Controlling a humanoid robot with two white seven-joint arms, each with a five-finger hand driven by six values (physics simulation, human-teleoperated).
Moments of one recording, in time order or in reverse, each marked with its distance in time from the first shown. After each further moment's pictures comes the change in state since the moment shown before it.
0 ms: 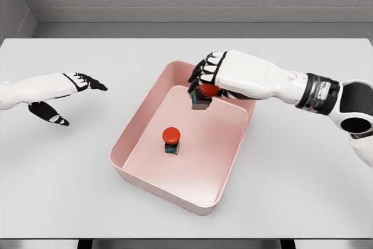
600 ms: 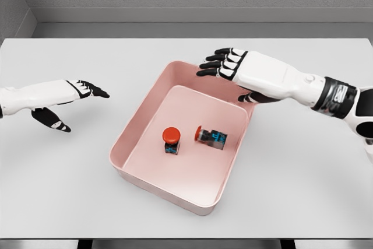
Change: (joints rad) left arm 0.000 -0.001 -0.037 0.005 0.003 0.000 0.000; right arm 0.092 -0.052 -0.108 0.032 -0.030 0.000 -0.004
